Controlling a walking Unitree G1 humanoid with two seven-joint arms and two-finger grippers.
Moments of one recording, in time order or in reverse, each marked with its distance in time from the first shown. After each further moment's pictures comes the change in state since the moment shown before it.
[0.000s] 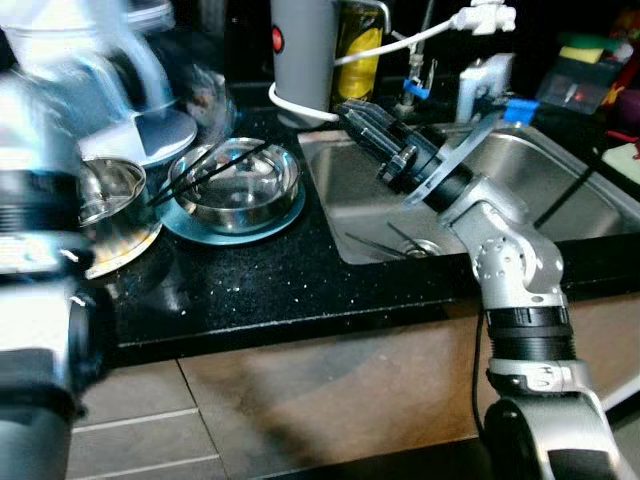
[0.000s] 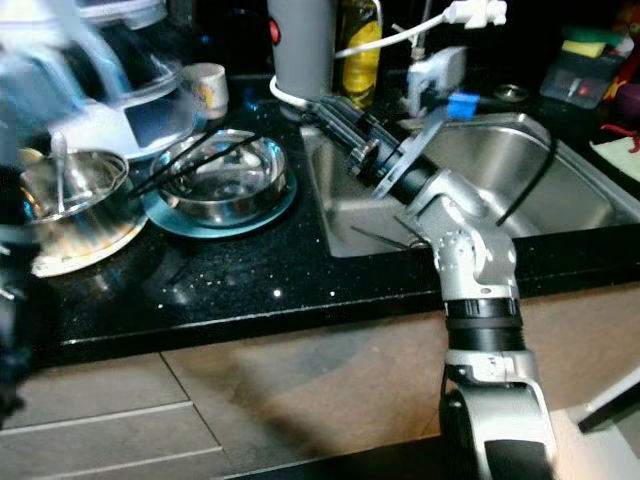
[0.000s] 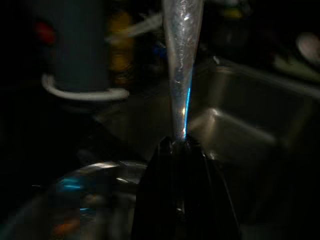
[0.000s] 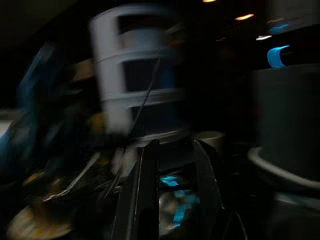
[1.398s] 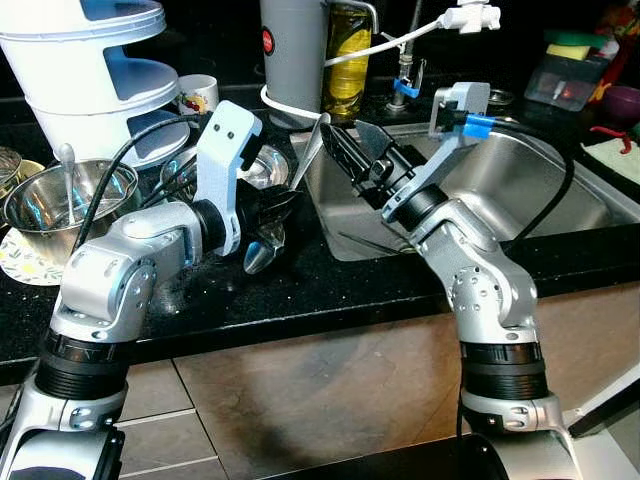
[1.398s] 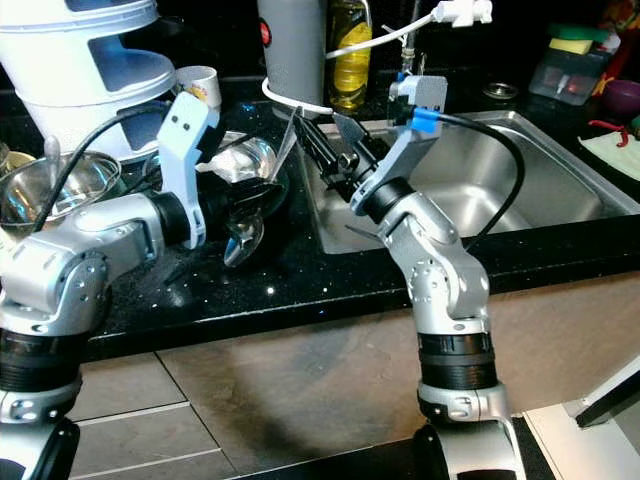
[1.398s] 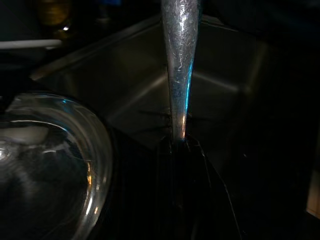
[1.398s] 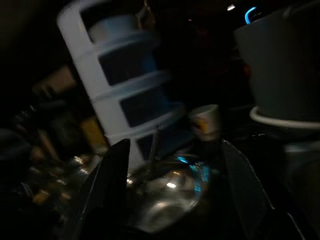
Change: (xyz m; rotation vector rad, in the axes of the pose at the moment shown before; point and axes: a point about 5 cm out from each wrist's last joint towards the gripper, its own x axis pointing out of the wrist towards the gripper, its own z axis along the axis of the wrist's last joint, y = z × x) left arm -0.023 -0.059 -0.055 0.008 0.099 -0.115; right arm 0.003 0.030 -0.026 0.222 0.043 -0.148
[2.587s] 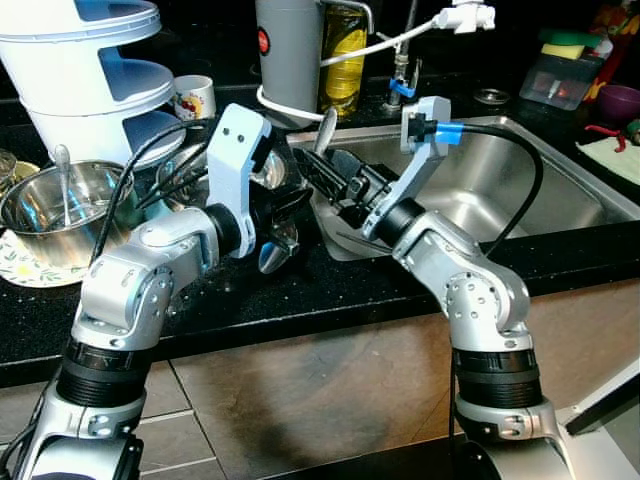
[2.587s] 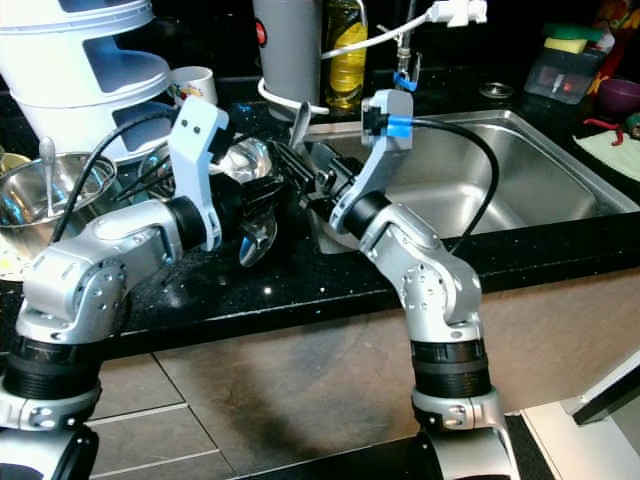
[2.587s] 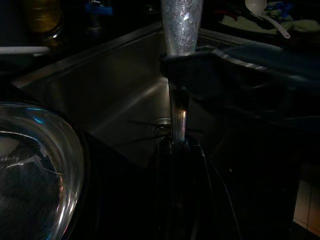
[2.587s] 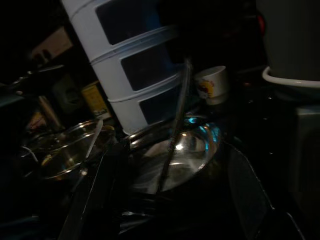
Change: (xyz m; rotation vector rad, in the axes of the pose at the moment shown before) left arm 0.007 -0.013 -0.002 -0.030 -0.044 -0.018; right arm -0.002 0.008 -0.019 -0.020 0.173 -0.006
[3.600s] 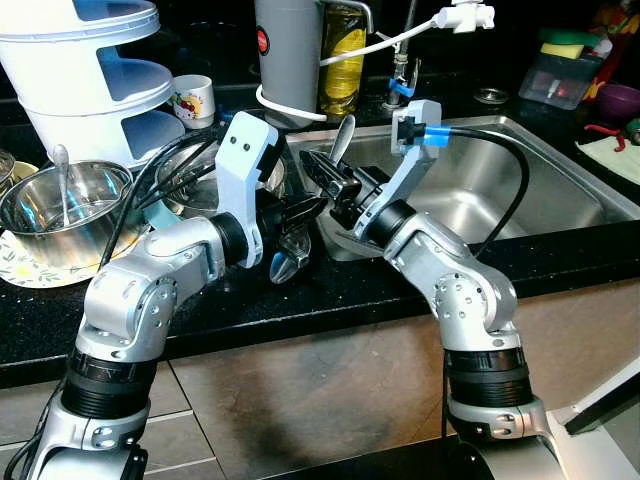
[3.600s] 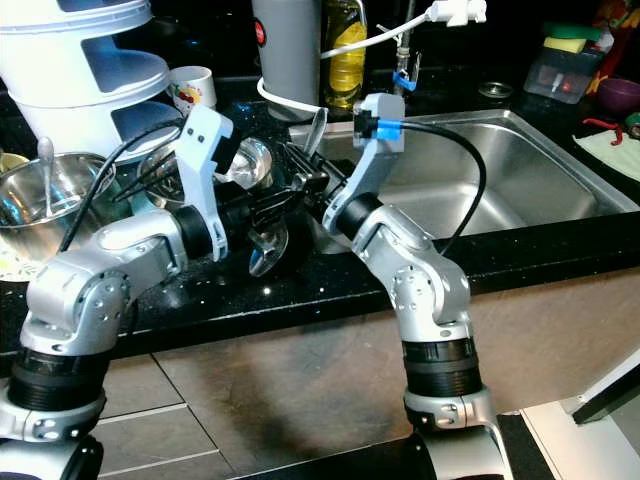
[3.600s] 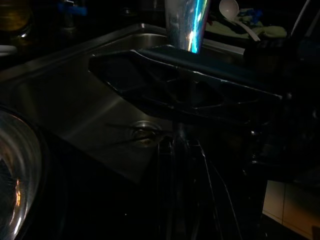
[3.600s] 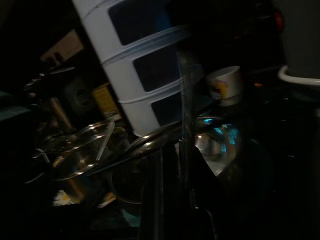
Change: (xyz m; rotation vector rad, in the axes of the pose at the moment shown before) left arm 0.000 -0.011 -0.005 -0.042 -0.021 -0.080; right arm 0.008 0.009 -0.007 0.018 -0.011 0.028
